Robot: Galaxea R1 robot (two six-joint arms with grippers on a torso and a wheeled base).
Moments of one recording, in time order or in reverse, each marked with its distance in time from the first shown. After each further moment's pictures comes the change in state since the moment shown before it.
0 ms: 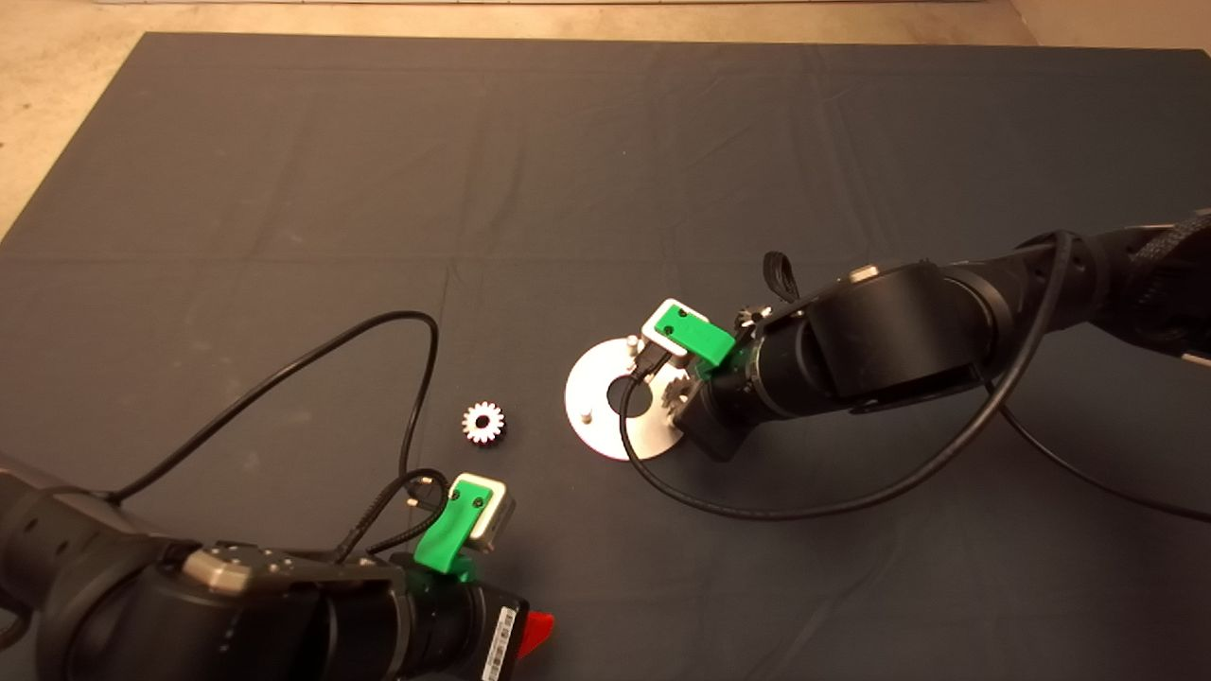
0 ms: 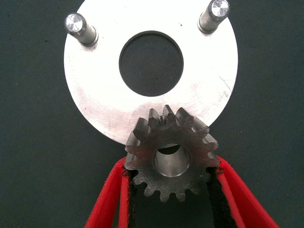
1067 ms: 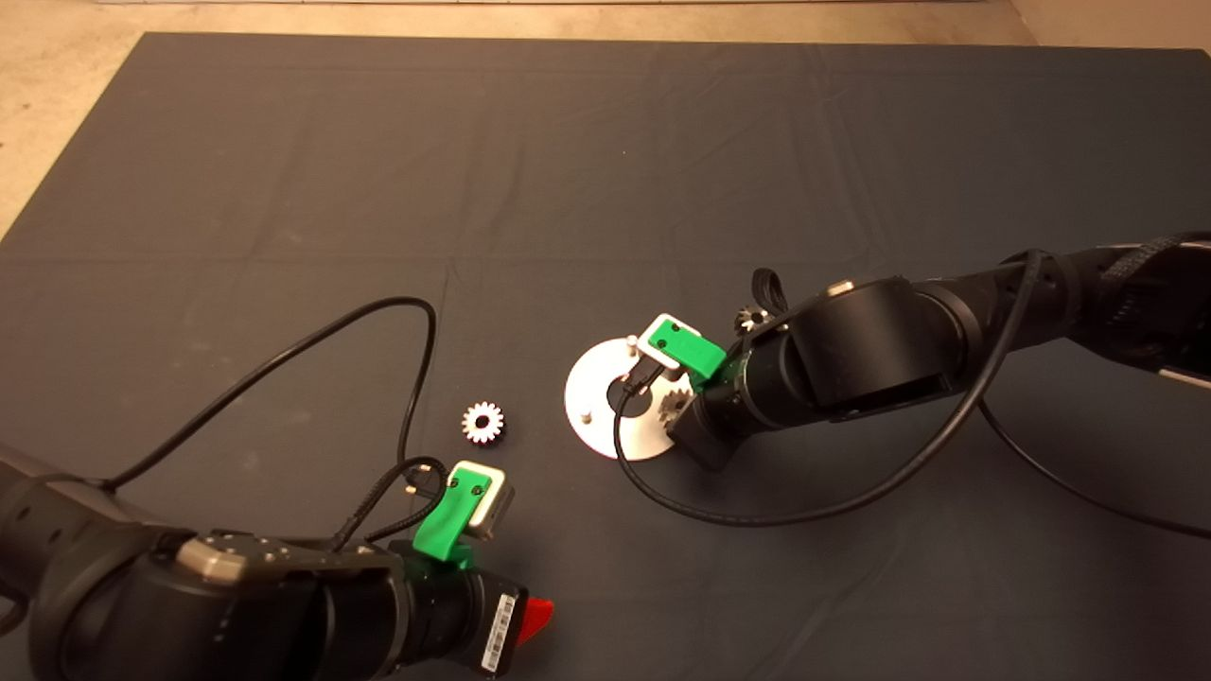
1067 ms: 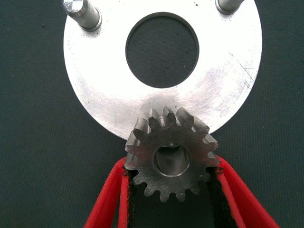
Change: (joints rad) left arm -0.033 -0.001 0.000 0.001 0.000 -0.003; right arm -0.042 0.008 -0.023 -0.007 0.001 -0.004
